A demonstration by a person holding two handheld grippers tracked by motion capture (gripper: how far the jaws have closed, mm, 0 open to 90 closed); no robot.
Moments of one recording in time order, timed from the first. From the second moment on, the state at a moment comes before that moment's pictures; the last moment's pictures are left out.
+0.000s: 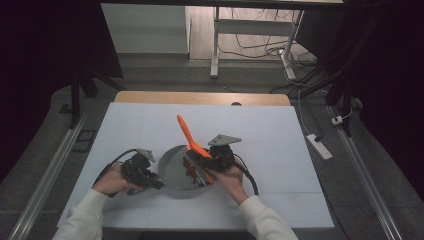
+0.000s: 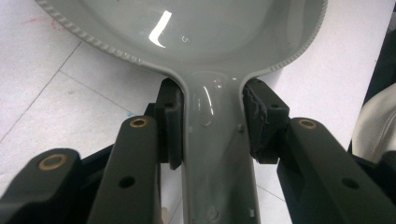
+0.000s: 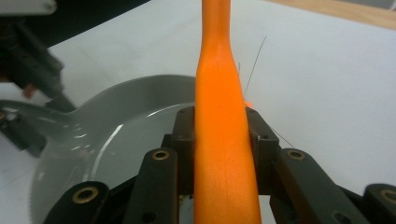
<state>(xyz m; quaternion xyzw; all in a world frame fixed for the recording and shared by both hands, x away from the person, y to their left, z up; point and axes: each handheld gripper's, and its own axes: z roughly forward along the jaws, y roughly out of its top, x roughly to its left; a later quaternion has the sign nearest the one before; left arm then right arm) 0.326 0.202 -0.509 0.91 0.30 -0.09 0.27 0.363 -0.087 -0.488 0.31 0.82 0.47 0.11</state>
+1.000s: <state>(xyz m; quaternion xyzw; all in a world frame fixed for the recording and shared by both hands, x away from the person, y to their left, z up) 0.319 0.210 -0.510 0.91 0.30 -0.09 0.27 0.389 -0.117 -0.501 0.35 0.83 0.41 0.17</state>
